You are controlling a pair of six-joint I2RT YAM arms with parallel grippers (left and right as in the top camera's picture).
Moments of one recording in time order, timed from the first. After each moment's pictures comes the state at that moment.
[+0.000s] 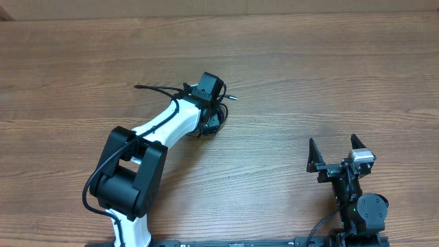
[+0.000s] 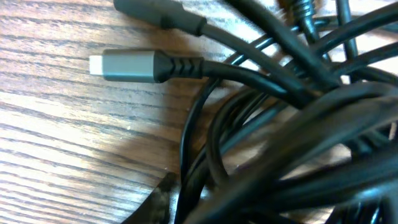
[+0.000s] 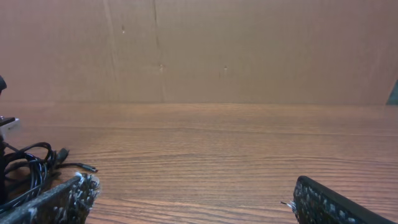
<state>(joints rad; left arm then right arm) -0.46 1.97 1.24 -0.59 -0.16 -0.68 0.04 0.01 0.02 -0.04 -0.06 0.03</state>
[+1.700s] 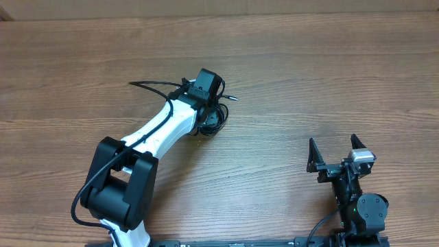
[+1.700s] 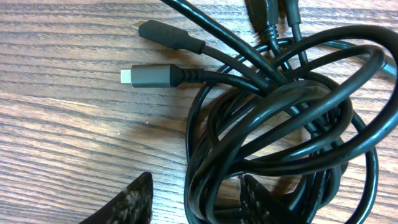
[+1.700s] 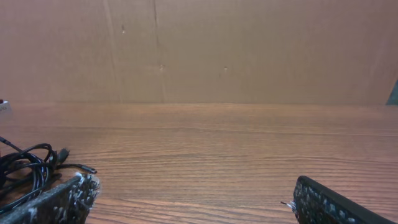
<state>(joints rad) -0.46 1.88 1.25 -0.64 -0.18 -0.64 0.04 0.01 0.02 -0.03 -0.06 0.03</state>
